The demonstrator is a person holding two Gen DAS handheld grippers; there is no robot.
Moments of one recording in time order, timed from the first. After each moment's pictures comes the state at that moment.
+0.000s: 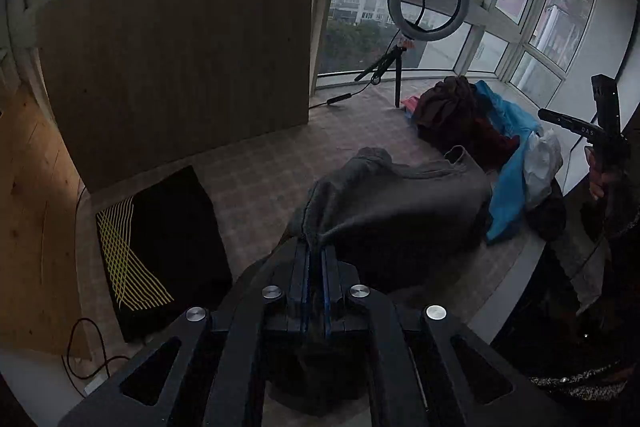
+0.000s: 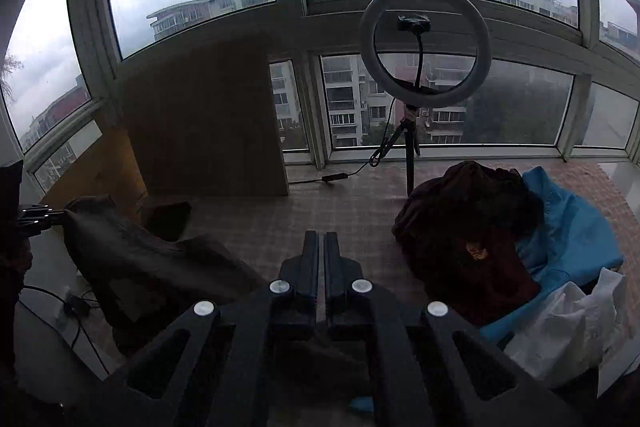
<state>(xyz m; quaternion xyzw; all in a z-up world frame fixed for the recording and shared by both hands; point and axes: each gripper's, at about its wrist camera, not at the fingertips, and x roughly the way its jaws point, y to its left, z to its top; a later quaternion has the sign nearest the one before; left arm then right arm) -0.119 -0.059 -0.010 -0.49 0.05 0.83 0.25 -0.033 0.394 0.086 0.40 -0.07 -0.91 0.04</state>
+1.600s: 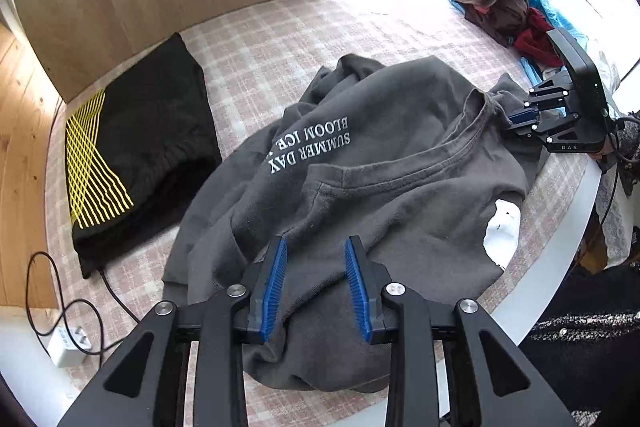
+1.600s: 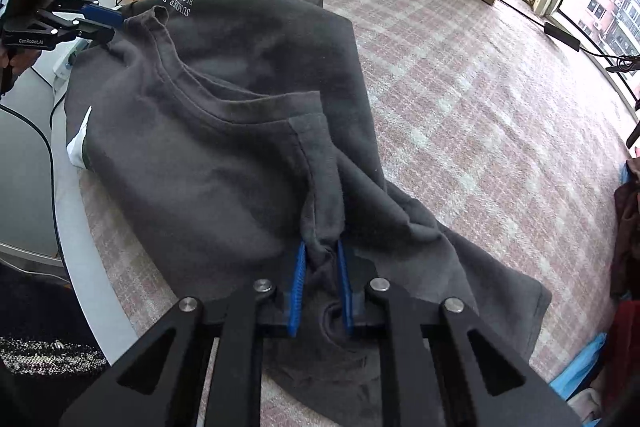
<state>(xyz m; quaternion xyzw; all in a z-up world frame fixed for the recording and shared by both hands) -0.094 -0.036 -0.092 -0.54 0.14 0.80 0.24 -0.081 0.257 -0.116 0.55 0.16 -0.77 0.29</state>
